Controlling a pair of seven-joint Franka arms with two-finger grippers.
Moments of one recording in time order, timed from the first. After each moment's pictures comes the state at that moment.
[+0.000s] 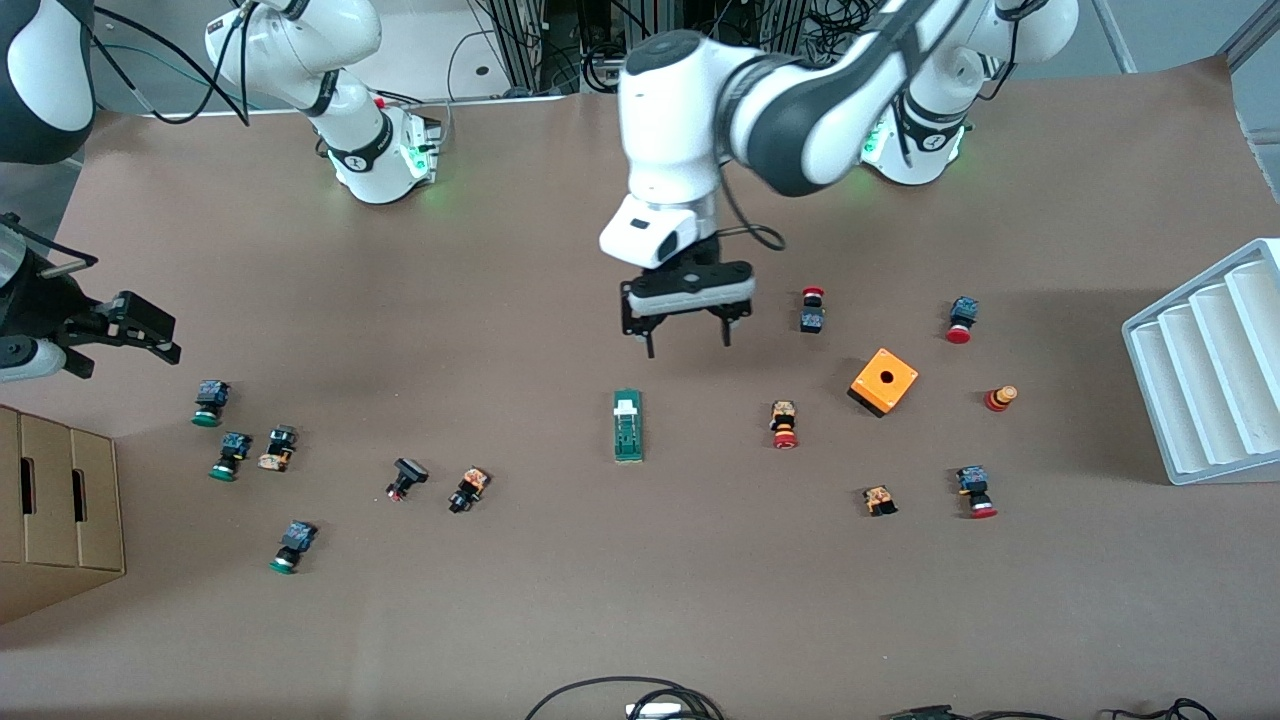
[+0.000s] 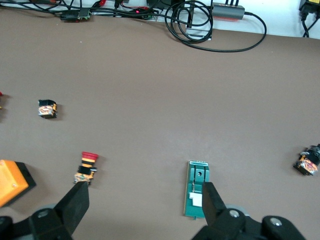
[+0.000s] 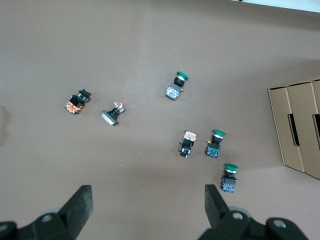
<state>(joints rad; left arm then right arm) -0.53 0.33 -0.38 -1.63 0.63 2.10 -1.33 0.29 -0.01 -0.34 -1.67 0.01 1.75 -0.17</state>
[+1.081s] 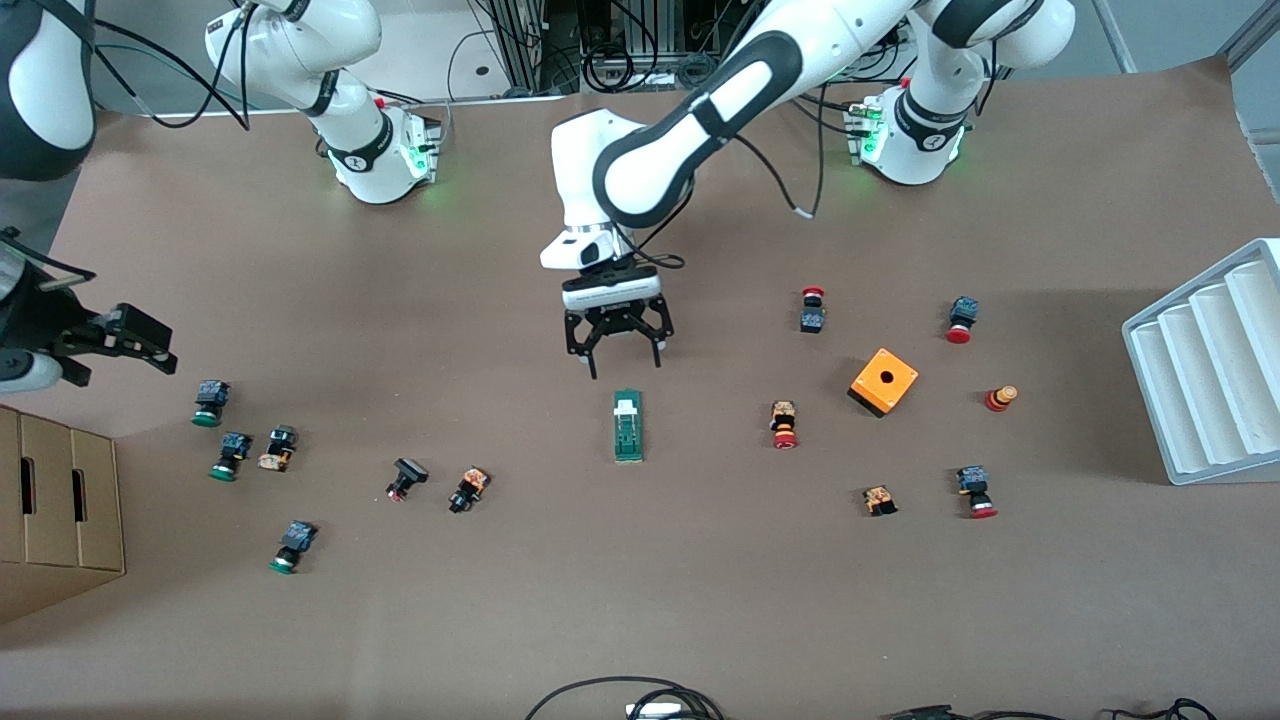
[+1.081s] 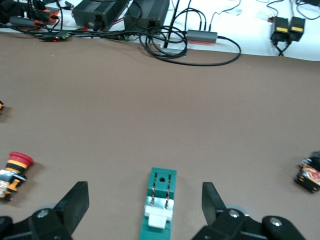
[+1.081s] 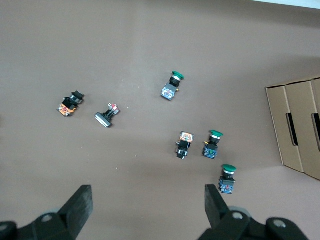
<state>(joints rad) -0.70 0.62 -0.40 -1.64 1.28 2.12 -1.97 0.29 0.02 -0.35 -1.67 0.01 1.77 -0.17</state>
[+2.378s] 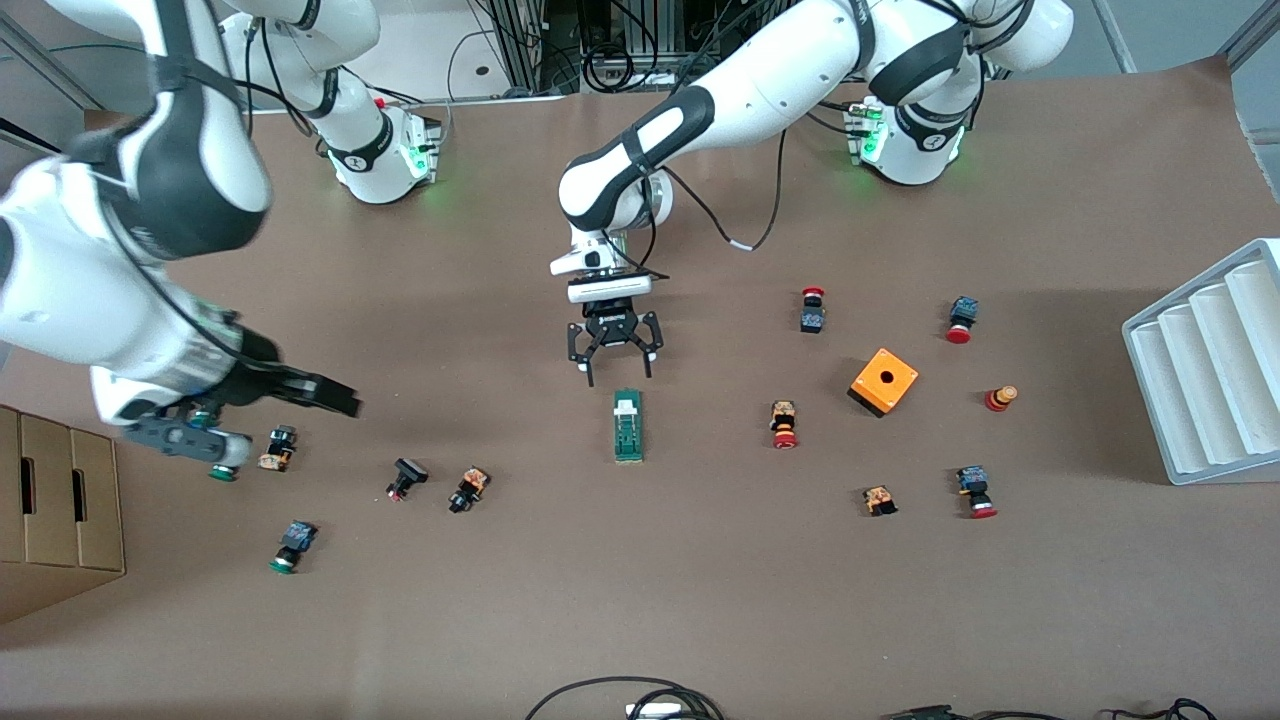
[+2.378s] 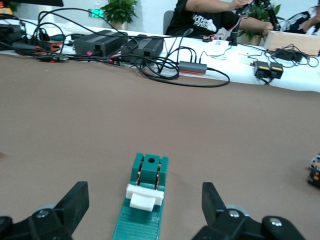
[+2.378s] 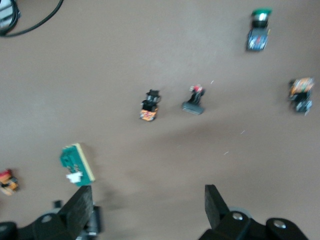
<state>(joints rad) -0.76 0.87 -0.44 -1.64 1.78 1.90 -2.42 0.48 0.23 -0.31 -1.57 0.27 1.79 0.51</state>
